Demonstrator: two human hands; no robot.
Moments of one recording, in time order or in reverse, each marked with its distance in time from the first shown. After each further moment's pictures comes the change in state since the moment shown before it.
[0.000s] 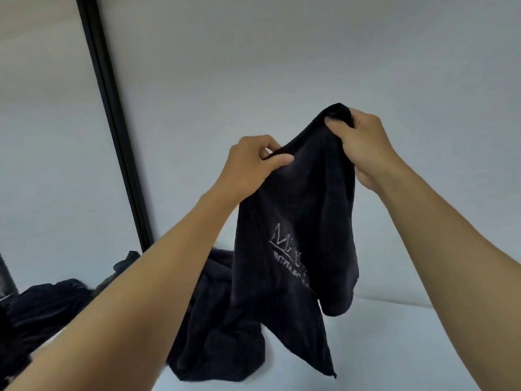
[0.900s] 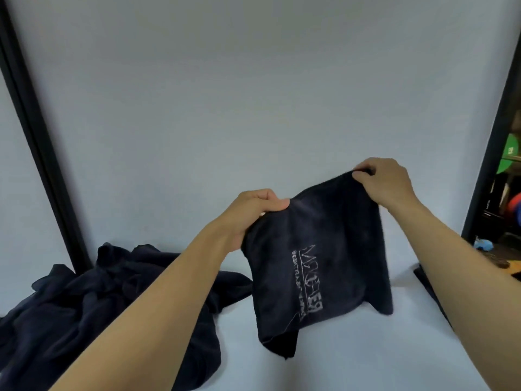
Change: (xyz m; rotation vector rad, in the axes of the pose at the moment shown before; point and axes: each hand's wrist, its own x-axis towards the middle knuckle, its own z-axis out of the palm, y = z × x) left_hand -0.037 -0.001 0.083 -0.732 -0.547 -0.478; right_hand -0.032 0.062 -0.134 -0.937 0.250 0.194
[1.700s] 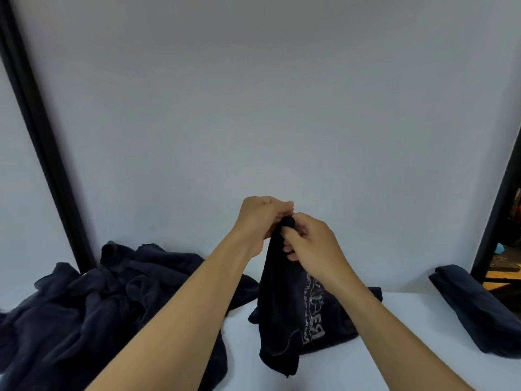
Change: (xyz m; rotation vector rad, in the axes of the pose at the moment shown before) left_hand 0.019 -0.019 0.006 -0.083 0.251 0.046; right_hand -0.120 -0.067 0.093 0.540 -0.353 -0.076
